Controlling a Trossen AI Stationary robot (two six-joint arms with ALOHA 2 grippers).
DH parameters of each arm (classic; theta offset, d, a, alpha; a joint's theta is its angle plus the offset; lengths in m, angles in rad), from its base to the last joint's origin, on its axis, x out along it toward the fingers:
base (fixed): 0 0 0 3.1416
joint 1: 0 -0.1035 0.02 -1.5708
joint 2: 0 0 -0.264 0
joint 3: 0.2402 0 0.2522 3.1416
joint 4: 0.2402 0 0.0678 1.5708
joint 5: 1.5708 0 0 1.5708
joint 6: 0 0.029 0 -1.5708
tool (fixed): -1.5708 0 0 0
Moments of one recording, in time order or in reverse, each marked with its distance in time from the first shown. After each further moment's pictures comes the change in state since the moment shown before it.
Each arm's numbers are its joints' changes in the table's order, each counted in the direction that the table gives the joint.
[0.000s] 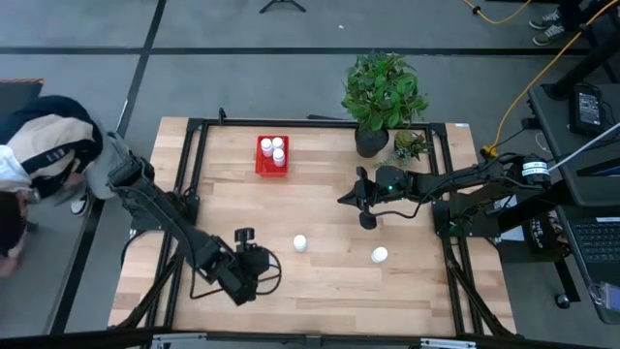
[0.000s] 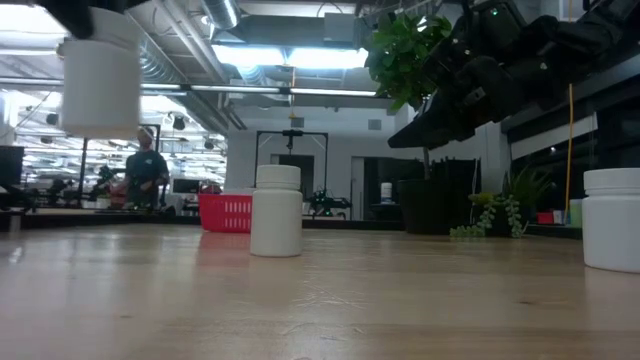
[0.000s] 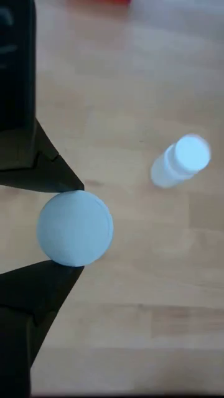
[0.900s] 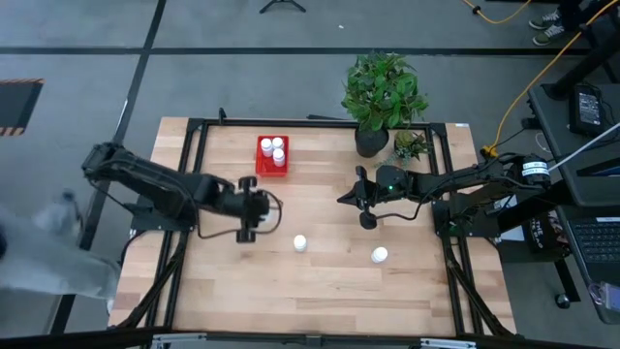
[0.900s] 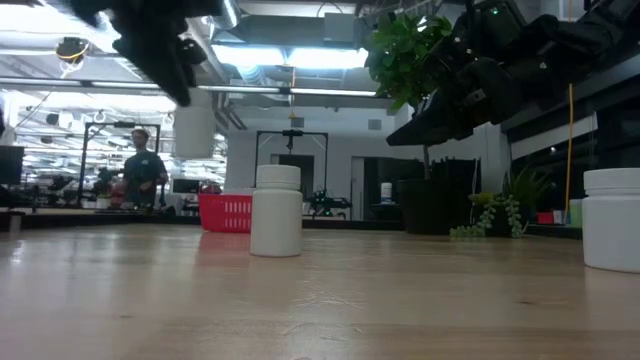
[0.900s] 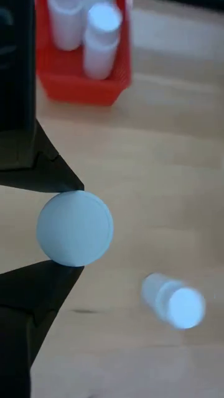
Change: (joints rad) left arm -0.476 0.359 -0.308 -0.152 -0.151 0.534; right arm 0.000 0.000 0.000 -0.013 0.000 -0.050
